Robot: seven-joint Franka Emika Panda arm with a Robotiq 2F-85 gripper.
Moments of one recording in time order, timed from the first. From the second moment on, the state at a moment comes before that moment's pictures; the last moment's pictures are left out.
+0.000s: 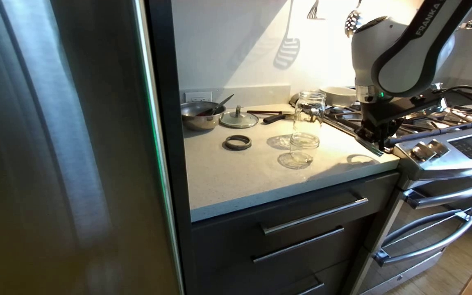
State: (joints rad) arm -0.08 0.34 -0.34 -2.35 -0.66 2.62 0.67
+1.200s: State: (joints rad) arm -0.04 0.43 -0.37 -2.26 -0.66 2.64 0.70
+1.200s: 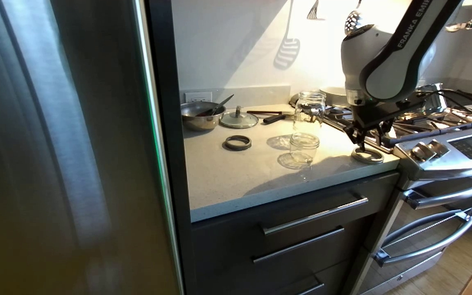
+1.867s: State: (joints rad) arm 0.05 0.14 -0.33 -2.34 -0.70 2.45 0.77
